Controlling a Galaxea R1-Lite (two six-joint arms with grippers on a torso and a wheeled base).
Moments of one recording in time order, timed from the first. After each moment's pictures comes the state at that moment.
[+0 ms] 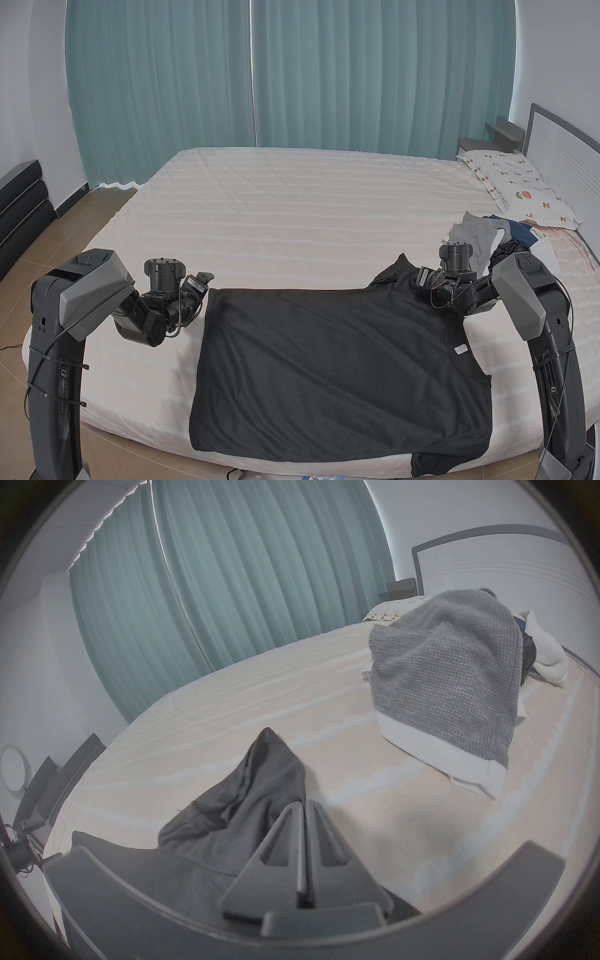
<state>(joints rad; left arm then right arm) -0.12 2.51 -1.24 -0.81 0.00 -1.05 0.09 2.75 -1.78 -0.51 -0.09 0.36</state>
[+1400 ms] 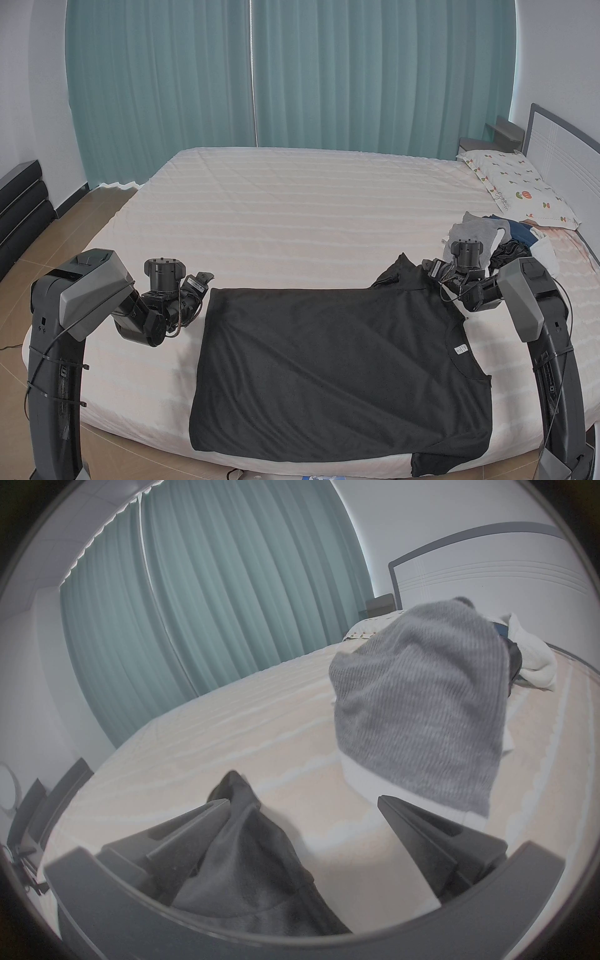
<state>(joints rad) -0.12 2.51 -1.24 -0.81 0.00 -1.05 0.02 2.82 -1.91 -0.54 -0.13 0.38</state>
